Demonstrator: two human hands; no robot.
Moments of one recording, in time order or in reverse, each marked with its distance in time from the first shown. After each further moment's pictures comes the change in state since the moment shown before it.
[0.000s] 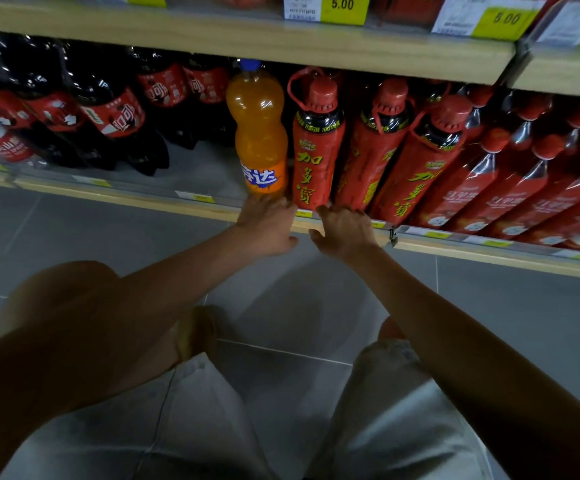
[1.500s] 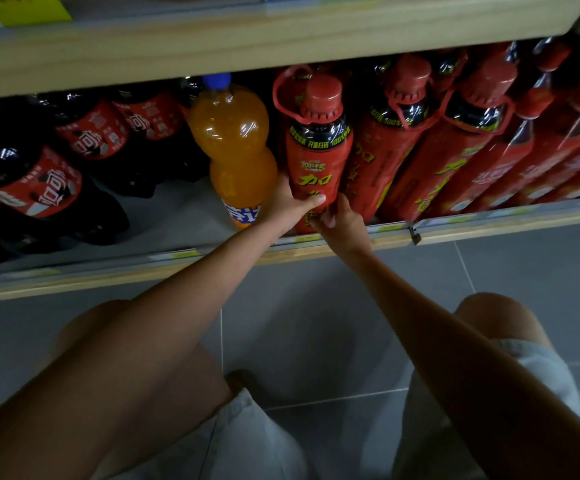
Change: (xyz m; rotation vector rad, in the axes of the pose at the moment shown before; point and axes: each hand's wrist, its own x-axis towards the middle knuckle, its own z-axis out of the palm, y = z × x) left_hand 0.148 -0.044 0.053 -1.231 0.030 -0.099; right_hand 0.099 -0.006 0.083 0.828 0.309 0.550
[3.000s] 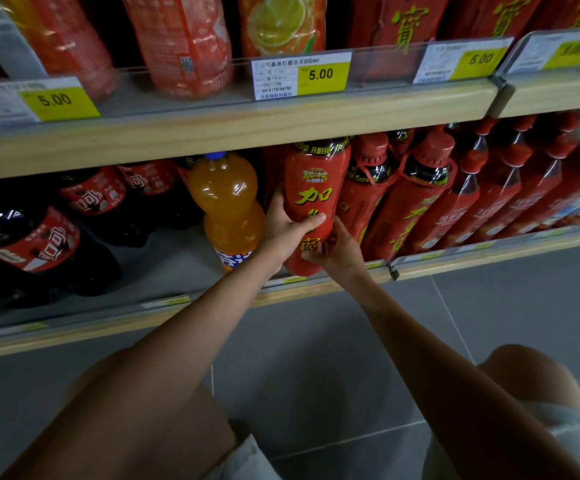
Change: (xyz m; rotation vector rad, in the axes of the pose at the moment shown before) left_hand -0.009 0.047 -0.002 -0.383 0.073 0.186; right_hand 0.006 -0.014 -0.035 0.433 -0.051 -0.016
